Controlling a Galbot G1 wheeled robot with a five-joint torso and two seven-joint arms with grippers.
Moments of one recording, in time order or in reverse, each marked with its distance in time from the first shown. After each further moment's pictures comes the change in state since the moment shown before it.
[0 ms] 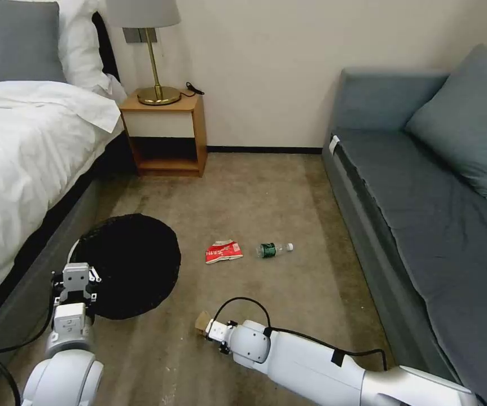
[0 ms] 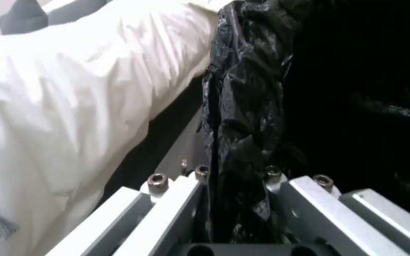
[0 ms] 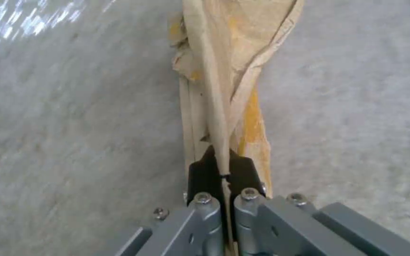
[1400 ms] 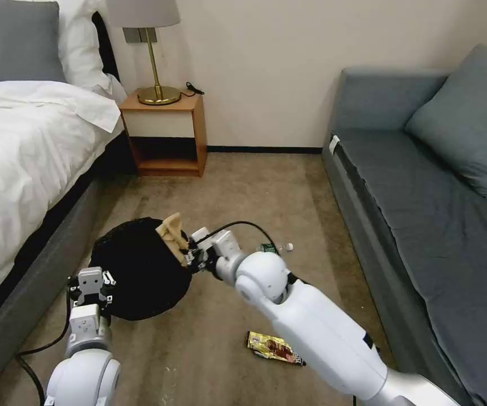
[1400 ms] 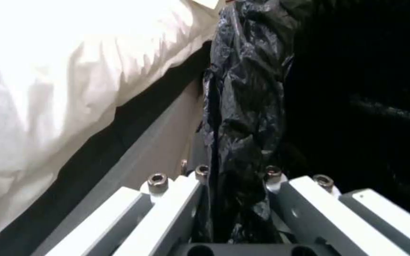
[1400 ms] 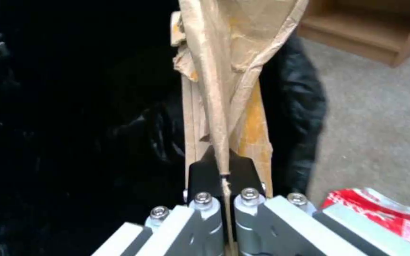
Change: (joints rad) left arm -0.046 -0.050 0.067 0.028 -0.047 -0.011 -0.010; right arm -0.008 0.077 0.354 0.415 0.252 0.029 0.033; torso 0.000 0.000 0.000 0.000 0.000
